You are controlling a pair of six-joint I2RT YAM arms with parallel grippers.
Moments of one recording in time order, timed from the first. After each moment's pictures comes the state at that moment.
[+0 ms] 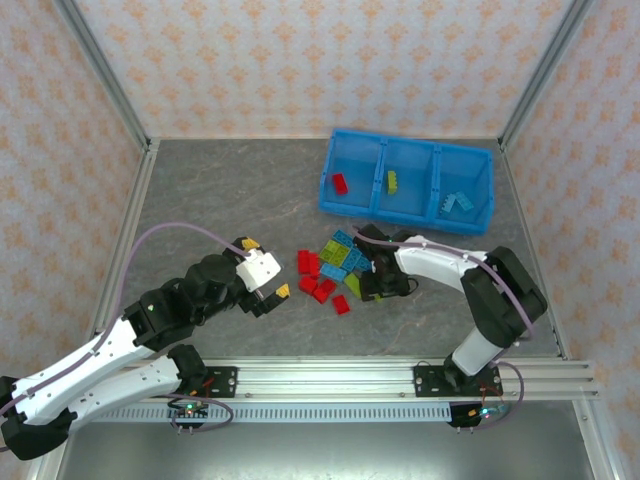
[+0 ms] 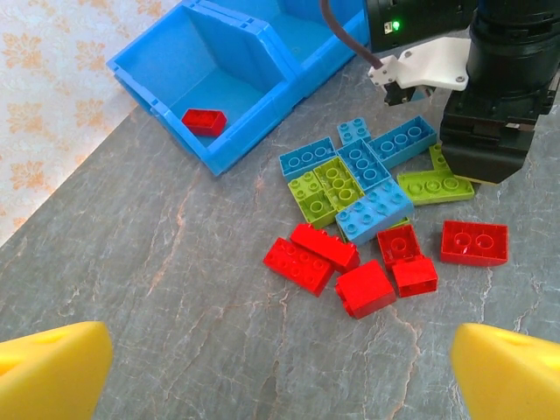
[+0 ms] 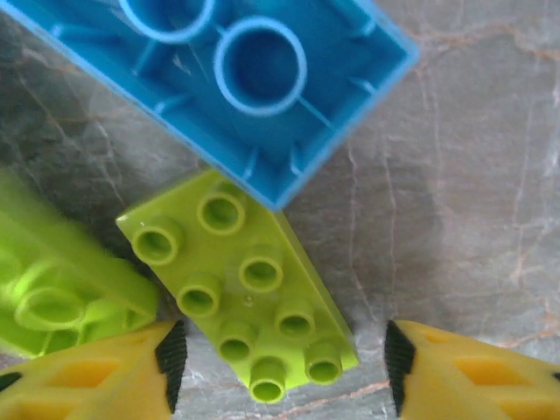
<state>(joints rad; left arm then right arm) -0.87 0.68 0.76 -0.61 -0.23 0.26 0.65 1.62 0.92 -0.82 -0.01 0.47</state>
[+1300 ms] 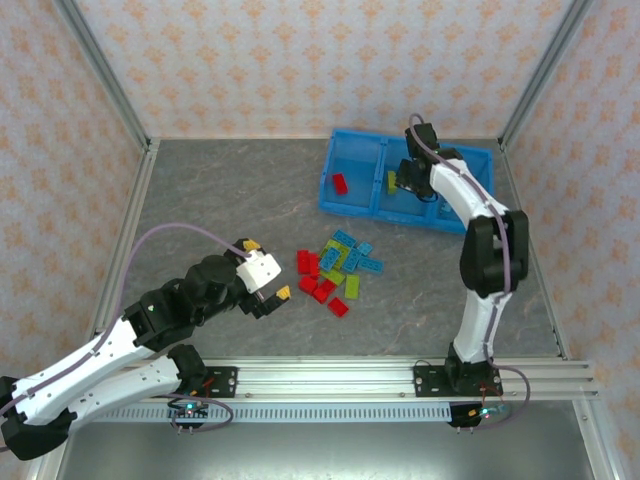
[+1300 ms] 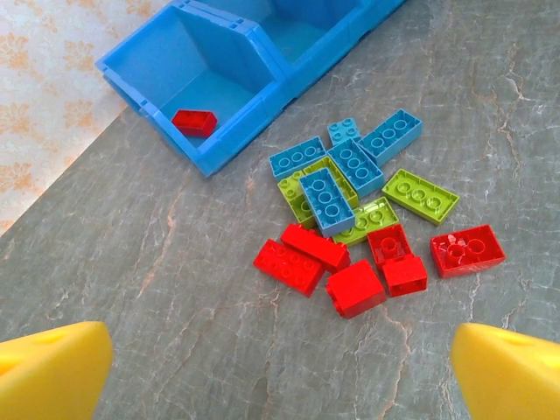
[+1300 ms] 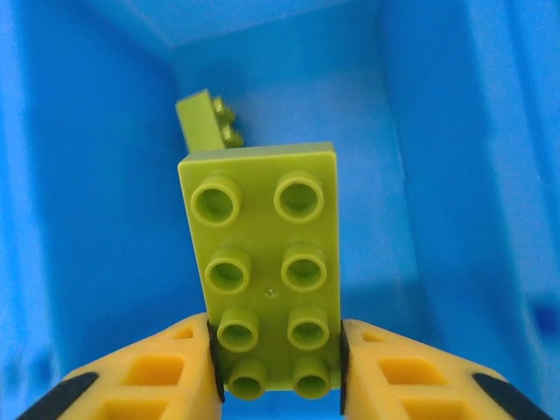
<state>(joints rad) -0.87 0.68 0.76 -0.61 -0.21 0.26 0.19 1.99 1.70 -0.77 0.09 0.55</state>
